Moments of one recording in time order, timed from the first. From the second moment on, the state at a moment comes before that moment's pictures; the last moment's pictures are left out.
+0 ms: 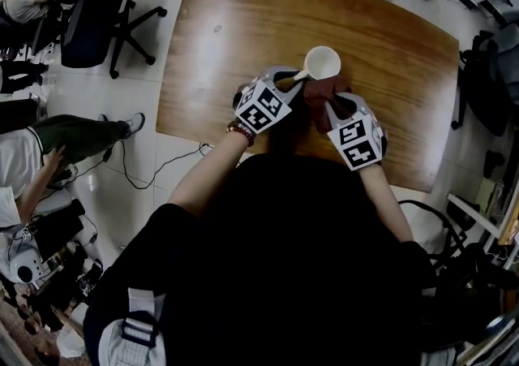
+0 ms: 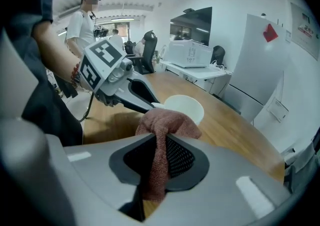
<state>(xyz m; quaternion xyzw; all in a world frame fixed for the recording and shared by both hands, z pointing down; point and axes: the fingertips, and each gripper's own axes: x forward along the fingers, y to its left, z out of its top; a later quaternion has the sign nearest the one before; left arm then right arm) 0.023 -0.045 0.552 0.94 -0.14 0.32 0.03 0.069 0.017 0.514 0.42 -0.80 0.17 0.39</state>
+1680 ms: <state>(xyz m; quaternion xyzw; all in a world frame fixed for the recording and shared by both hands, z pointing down) 0.003 -0.091 0.546 0.93 -0.17 0.33 0.06 0.101 -0.018 0.562 0.37 -0.79 0.17 0.45</state>
